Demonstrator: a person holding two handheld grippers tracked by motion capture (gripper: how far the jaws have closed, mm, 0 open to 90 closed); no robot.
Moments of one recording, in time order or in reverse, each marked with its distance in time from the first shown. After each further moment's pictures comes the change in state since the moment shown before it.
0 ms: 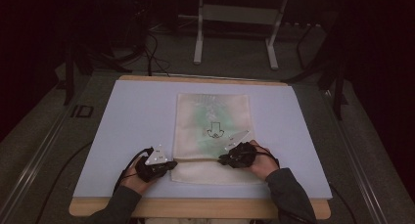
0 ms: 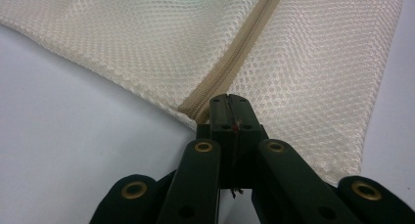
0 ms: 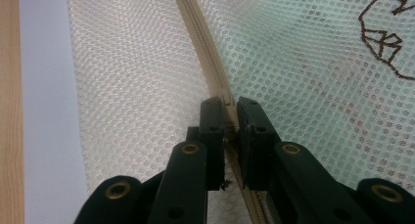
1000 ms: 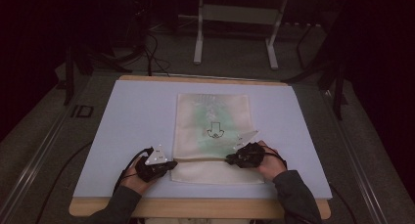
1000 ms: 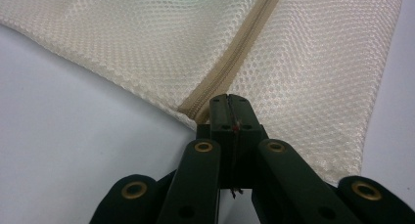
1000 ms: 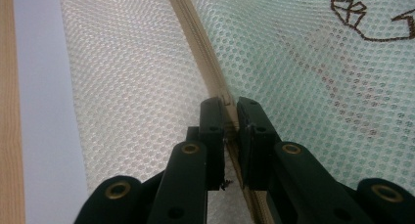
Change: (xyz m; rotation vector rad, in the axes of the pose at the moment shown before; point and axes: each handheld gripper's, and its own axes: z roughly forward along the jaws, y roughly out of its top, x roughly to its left) left arm 0.000 0.000 0.000 -0.002 -0.002 -0.003; right arm -0.006 -0.018 -0.015 -0.012 -0.020 0.033
